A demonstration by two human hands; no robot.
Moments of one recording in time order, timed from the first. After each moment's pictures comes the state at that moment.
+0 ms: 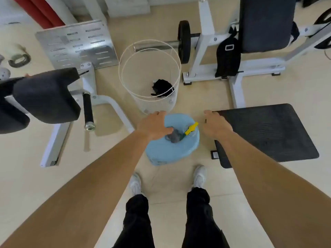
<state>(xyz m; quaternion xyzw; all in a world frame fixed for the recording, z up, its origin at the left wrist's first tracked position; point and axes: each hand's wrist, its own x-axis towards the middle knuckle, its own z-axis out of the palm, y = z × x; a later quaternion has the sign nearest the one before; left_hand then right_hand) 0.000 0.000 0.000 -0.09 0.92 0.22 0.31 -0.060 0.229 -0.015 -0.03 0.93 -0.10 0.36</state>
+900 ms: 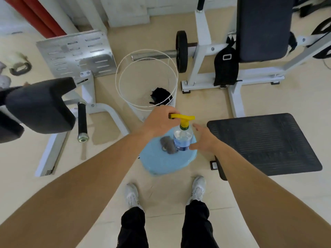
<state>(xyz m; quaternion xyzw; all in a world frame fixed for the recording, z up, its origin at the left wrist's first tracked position) -0.052 0.036 0.017 -0.07 0.88 0.43 0.20 -0.063 0.243 -0.068 -0.03 0.85 -0.29 0.44</state>
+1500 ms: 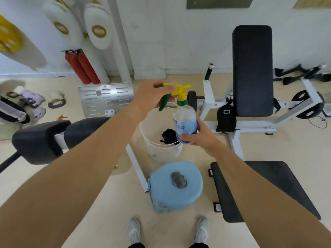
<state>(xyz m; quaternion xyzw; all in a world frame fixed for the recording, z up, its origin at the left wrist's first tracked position) -0.088 -0.075 0.285 -0.17 0.72 0.68 0.01 -0.107 0.135 0.158 -0.04 0.71 -0.61 0.35</state>
